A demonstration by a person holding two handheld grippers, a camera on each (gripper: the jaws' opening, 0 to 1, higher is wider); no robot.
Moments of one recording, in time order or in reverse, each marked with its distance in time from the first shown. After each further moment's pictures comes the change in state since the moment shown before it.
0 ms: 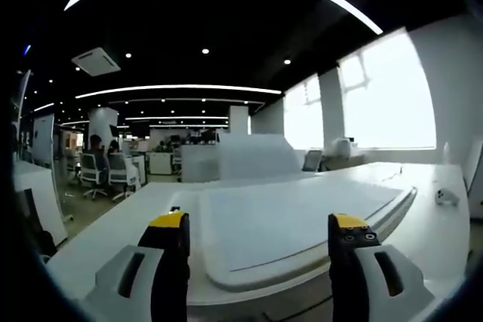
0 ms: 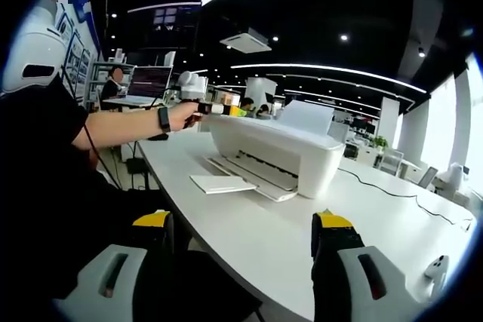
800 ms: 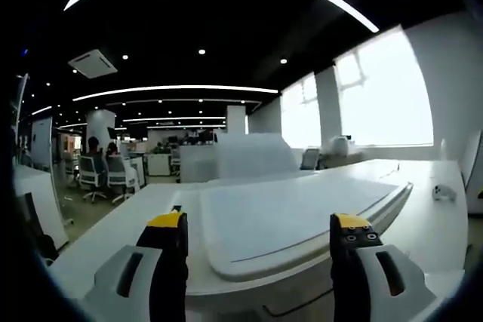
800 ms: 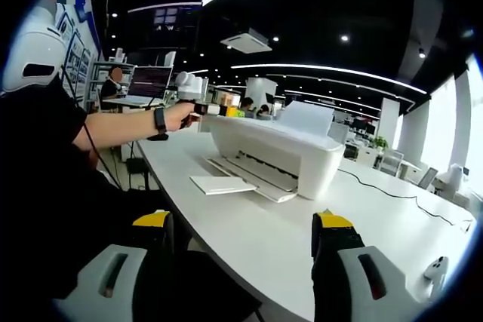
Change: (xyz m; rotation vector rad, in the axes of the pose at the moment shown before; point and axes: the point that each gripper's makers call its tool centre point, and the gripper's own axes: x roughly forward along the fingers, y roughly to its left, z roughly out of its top) left arm -0.003 0.002 0.001 0.023 0.001 -0.022; right arm -0.001 0.000 0.002 -0.001 -0.002 0.000
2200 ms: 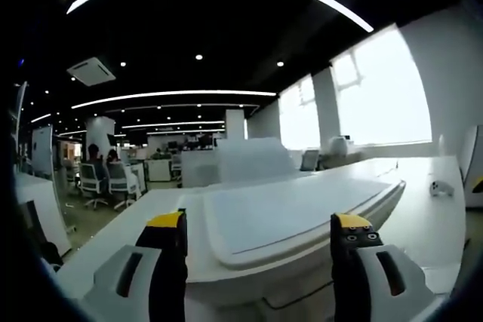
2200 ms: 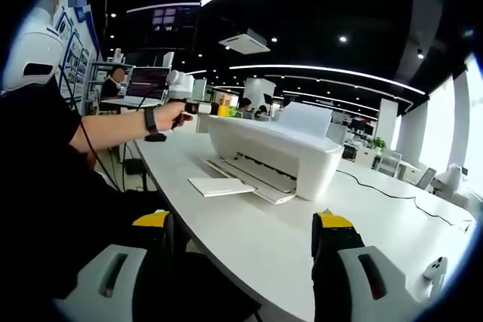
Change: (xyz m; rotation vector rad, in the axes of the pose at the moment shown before) left arm -0.024 -0.009 0.005 0.030 -0.013 -0.008; right arm 0.002 -0.003 0.002 0.000 -0.004 -0.012
